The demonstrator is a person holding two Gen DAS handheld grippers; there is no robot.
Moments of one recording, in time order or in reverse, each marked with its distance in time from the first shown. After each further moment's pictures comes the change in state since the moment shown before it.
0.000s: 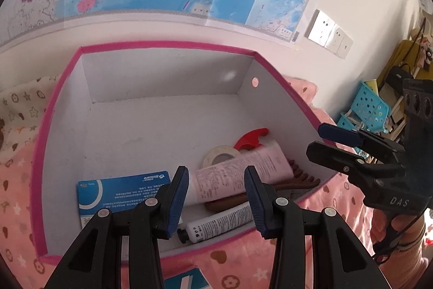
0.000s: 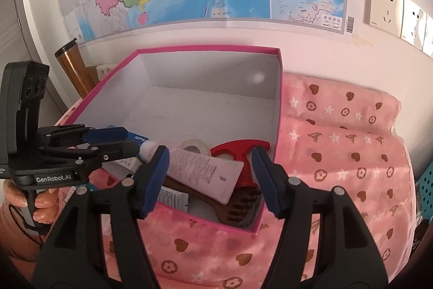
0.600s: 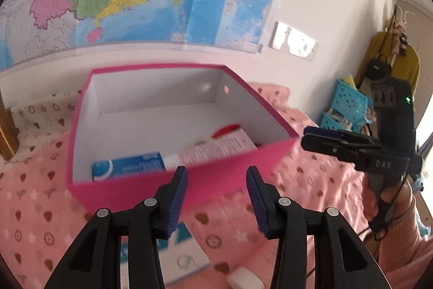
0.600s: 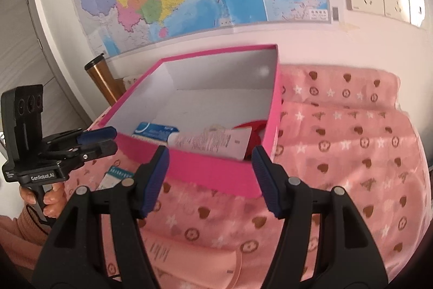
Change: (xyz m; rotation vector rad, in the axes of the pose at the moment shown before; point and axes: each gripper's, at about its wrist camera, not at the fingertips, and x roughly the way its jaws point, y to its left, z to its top) left arm -0.066 -0.027 -0.044 0.095 -0.100 -0.035; right arm -0.056 -0.009 -0.041 0.076 -0.059 0.134
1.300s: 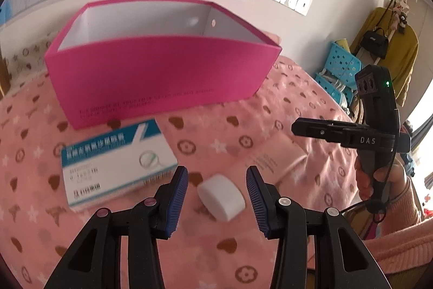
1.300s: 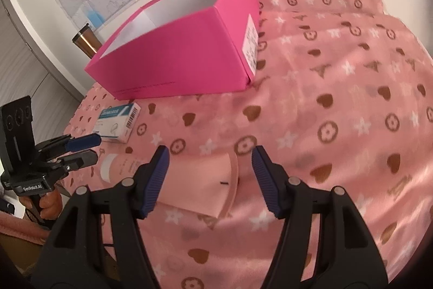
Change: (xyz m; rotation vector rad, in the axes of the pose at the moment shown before) left arm 0.002 -0.020 -0.087 -0.038 0.186 -0.034; right arm 0.001 -0.023 -0.098 0.173 0.178 0.014
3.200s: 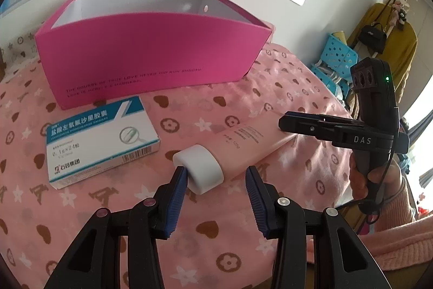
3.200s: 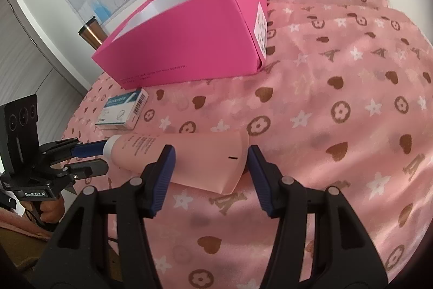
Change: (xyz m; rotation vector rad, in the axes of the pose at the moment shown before) left arm 0.006 -0.014 -0.014 -0.008 0.034 -0.024; right arm 0.003 0.009 -0.015 -0.019 0.007 0.025
